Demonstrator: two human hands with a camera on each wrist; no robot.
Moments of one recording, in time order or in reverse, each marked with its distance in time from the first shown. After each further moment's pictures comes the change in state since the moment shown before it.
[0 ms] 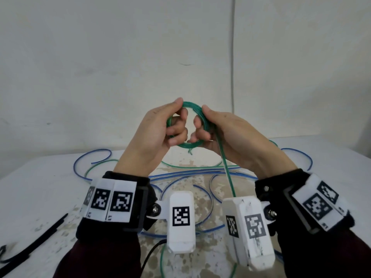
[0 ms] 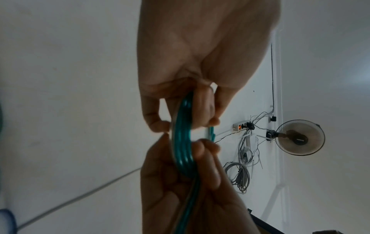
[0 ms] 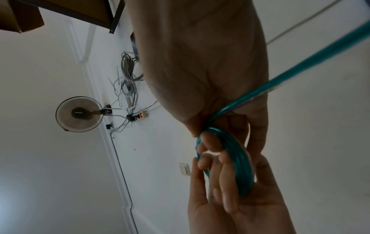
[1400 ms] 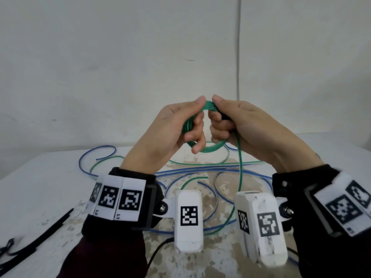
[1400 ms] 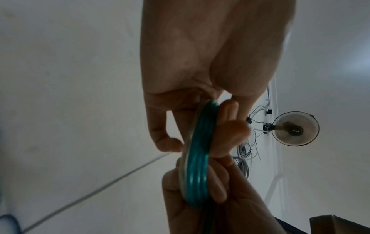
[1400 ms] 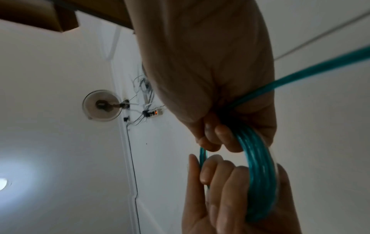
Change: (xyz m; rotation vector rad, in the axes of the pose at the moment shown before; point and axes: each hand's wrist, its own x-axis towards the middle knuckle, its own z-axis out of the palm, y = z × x) left_hand -0.009 0.005 0.012 0.102 -0.127 0.027; right_hand -0.005 -0.010 -0.005 -0.156 0.004 -0.068
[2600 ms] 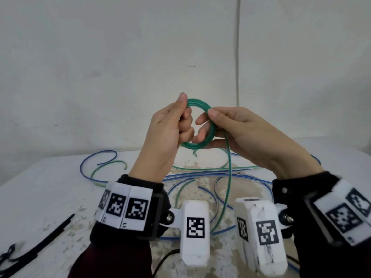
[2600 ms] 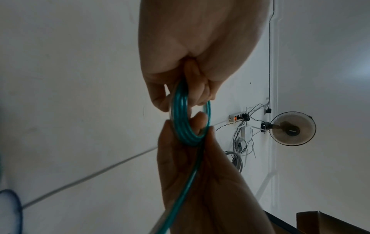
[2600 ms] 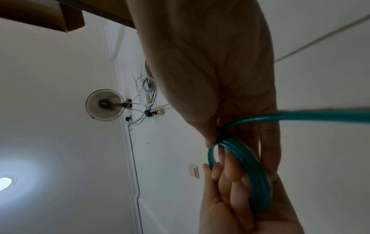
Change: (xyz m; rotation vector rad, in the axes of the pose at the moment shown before) left_hand 0.006 -0.007 0.004 -0.083 0.281 0.081; right_hand -0.004 -0.002 0.002 -0.078 -0.038 -0.038
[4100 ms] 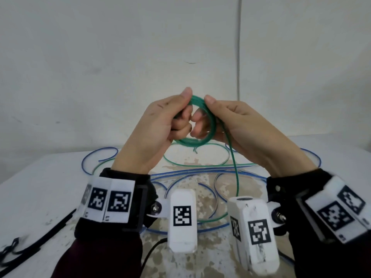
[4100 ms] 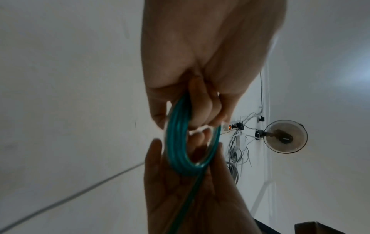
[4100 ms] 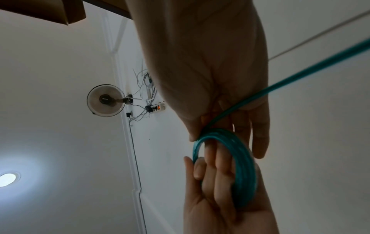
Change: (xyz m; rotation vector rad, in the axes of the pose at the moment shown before) left_hand -0.006 0.019 -0.012 0.057 -0.179 0.002; right_hand 0.001 0.000 0.007 0.020 0.023 -0.036
